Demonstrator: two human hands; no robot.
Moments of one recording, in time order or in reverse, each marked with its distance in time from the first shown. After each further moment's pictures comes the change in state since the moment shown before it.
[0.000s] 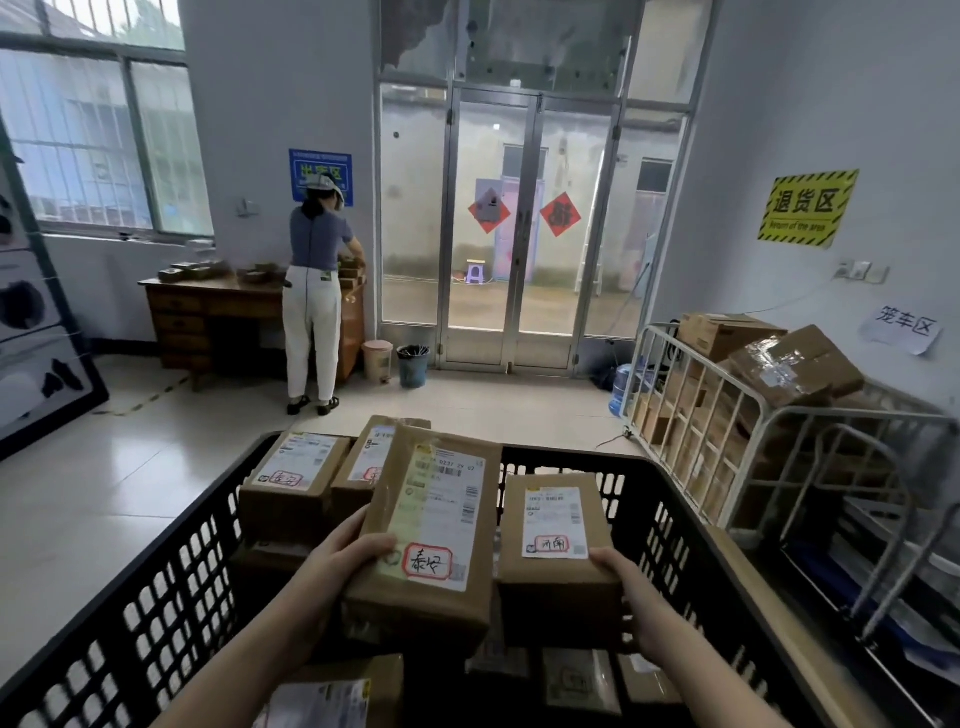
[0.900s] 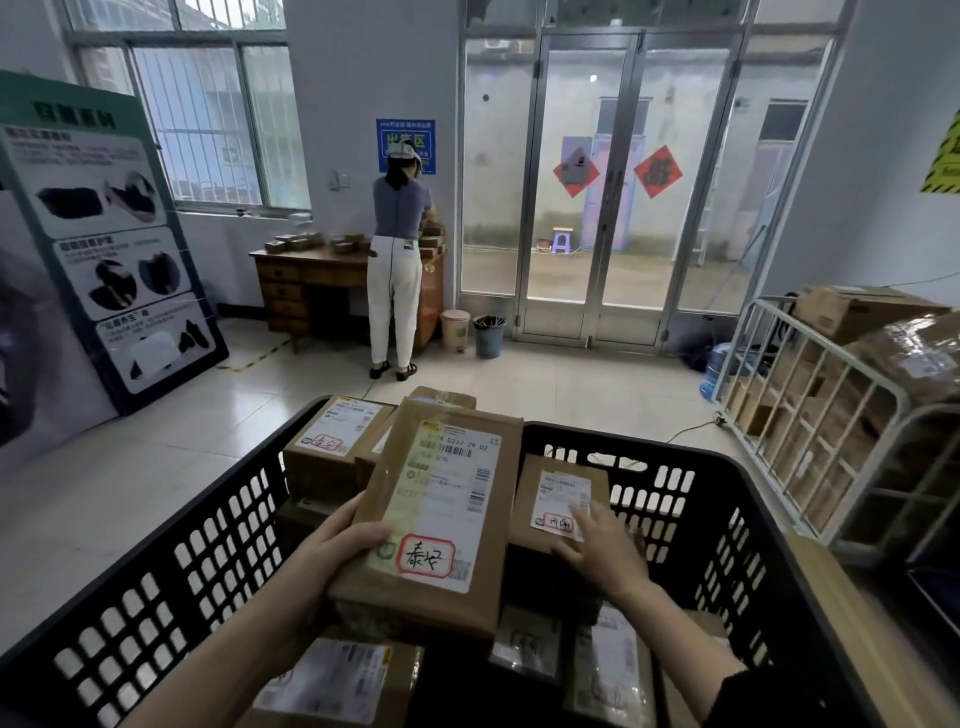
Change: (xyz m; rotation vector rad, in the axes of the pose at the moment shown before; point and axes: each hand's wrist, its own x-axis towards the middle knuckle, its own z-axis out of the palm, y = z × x) left_hand -0.012 -0.005 0.011 -0.062 0.164 -0.009; right_hand 0.119 -0.002 0.043 -1.224 0.037 -0.746
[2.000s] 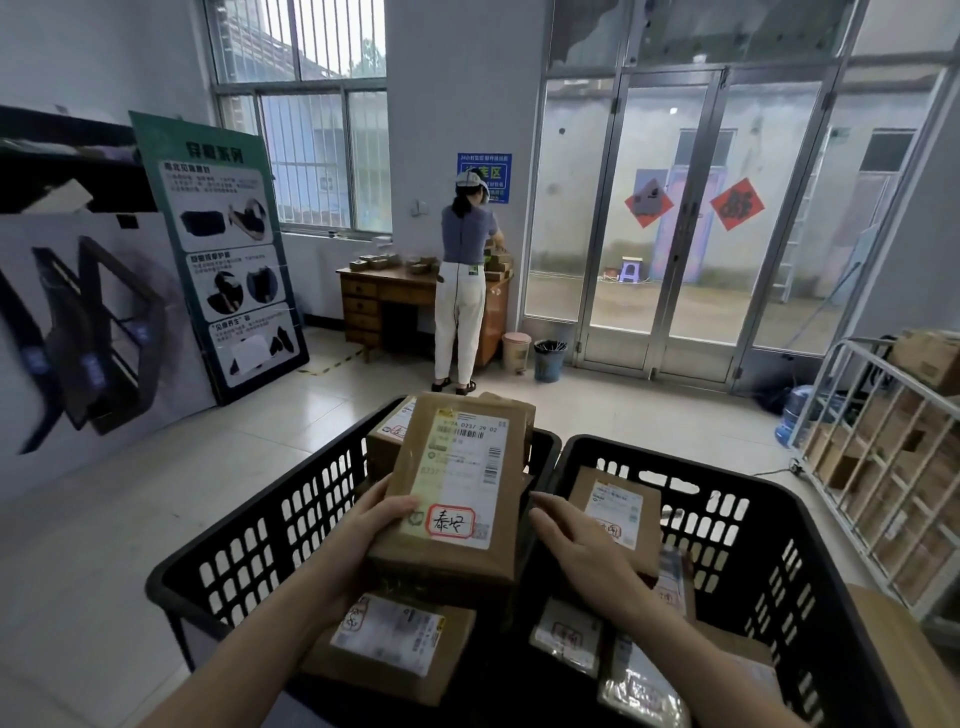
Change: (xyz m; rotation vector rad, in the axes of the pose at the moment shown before) left_hand -0.058 0.005 0.002 -0.057 0.190 0.040; right_hand -0.107 -0.118 -0.076 0.646 -0.132 -0.330
